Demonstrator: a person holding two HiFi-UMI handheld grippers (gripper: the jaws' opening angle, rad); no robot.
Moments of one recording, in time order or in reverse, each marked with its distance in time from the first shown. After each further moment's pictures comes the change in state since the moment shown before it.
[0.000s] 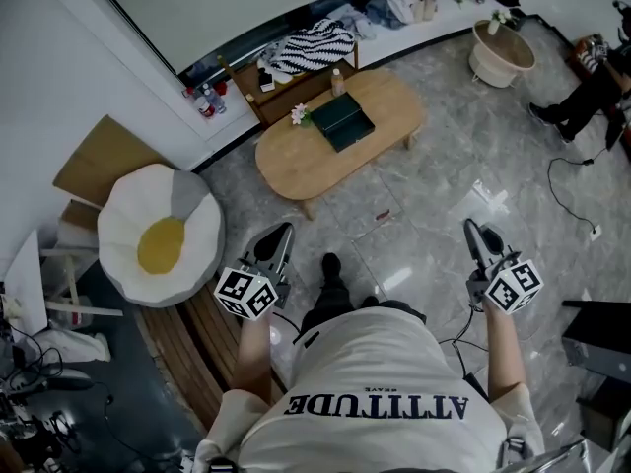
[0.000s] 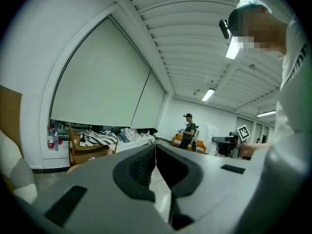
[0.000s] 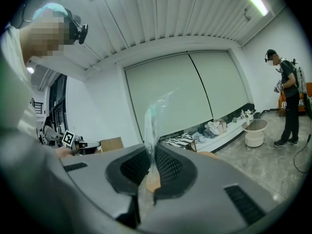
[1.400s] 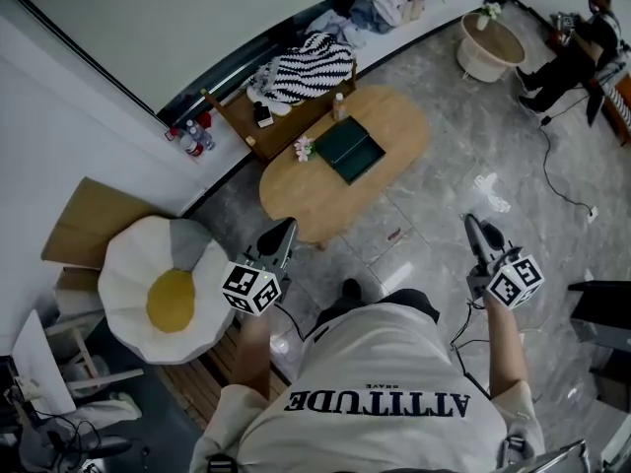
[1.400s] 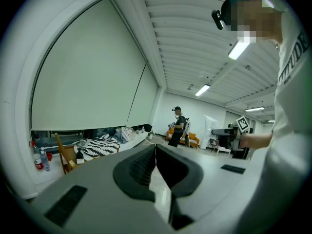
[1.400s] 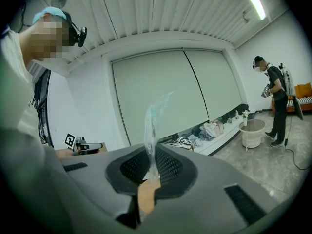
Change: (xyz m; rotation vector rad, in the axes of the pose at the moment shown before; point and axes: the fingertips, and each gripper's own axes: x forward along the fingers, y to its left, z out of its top) left arm 0.139 0.238 0.084 0.069 0.084 -0.153; right arm 0.245 -0.005 0.047 0.031 -0.015 -0.132
